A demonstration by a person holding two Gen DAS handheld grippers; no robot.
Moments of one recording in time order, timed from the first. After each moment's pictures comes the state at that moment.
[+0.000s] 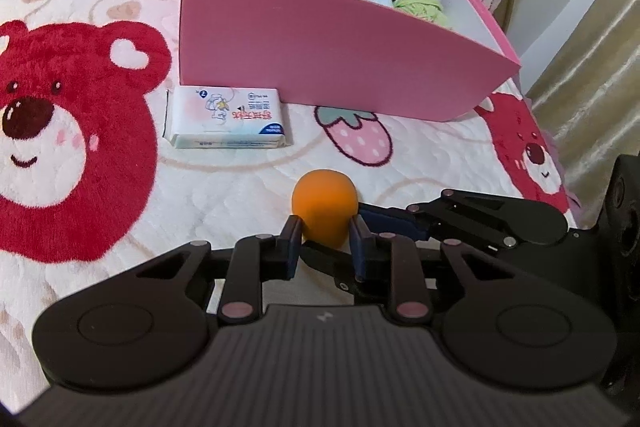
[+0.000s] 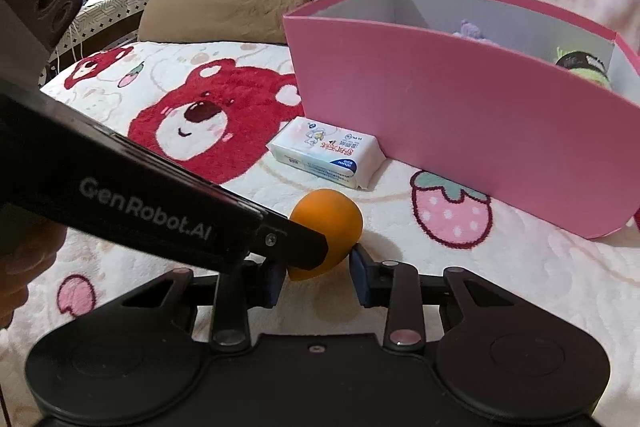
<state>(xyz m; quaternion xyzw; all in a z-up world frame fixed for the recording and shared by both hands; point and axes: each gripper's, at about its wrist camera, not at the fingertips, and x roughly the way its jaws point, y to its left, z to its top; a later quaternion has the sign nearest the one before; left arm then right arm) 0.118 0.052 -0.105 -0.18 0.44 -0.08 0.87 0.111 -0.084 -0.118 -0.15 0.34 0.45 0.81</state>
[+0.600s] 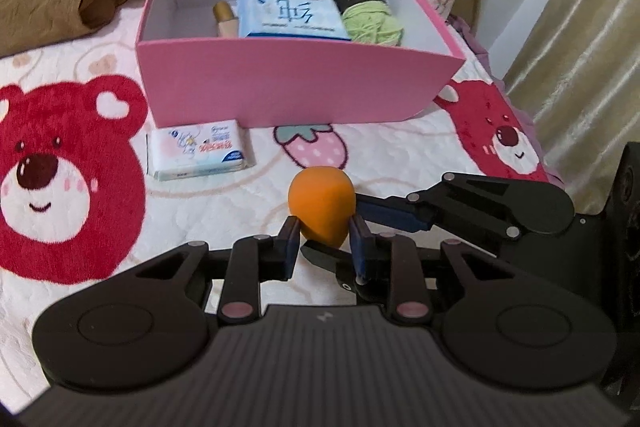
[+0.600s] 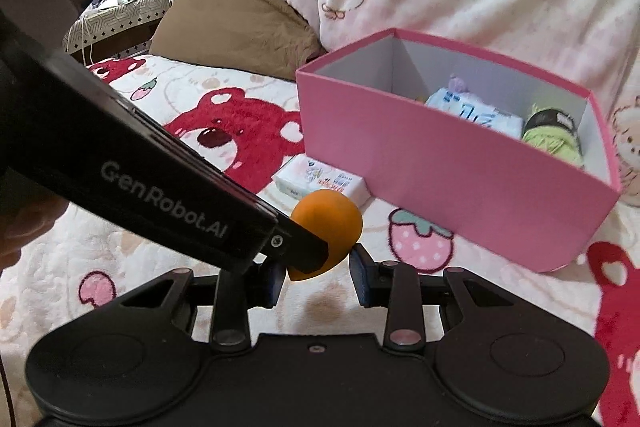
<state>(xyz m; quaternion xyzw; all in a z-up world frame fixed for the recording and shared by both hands) 0.108 0.022 -0.054 -0.12 0.44 -0.10 0.88 0.092 -0.106 -0.080 -0.16 0.29 0.44 0.83</state>
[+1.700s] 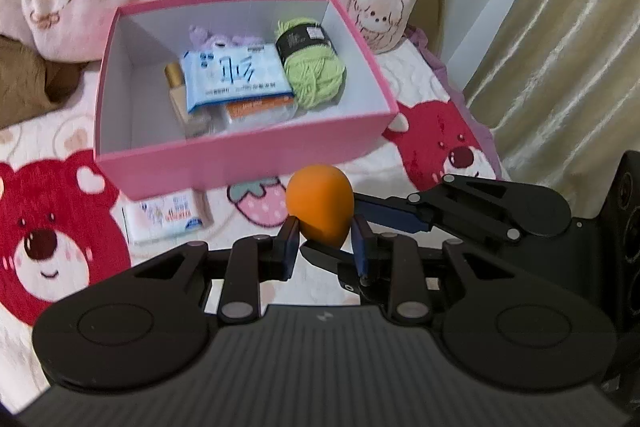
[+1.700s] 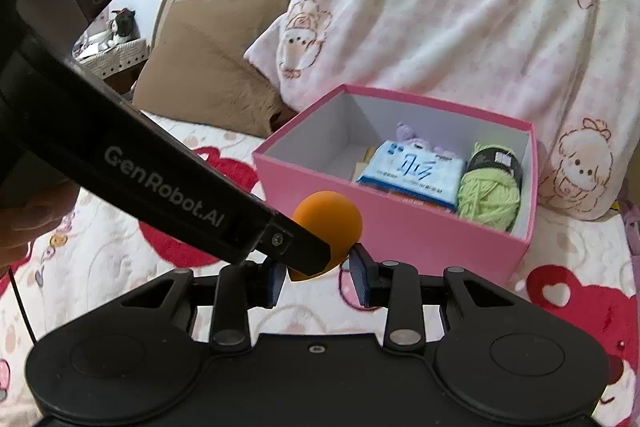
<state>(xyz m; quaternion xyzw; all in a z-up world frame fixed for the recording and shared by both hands) 0.148 -0.013 0.029 -0.09 0.46 -0.13 0.87 0.116 -0.141 -0.010 -0.11 0.29 0.42 0.85</state>
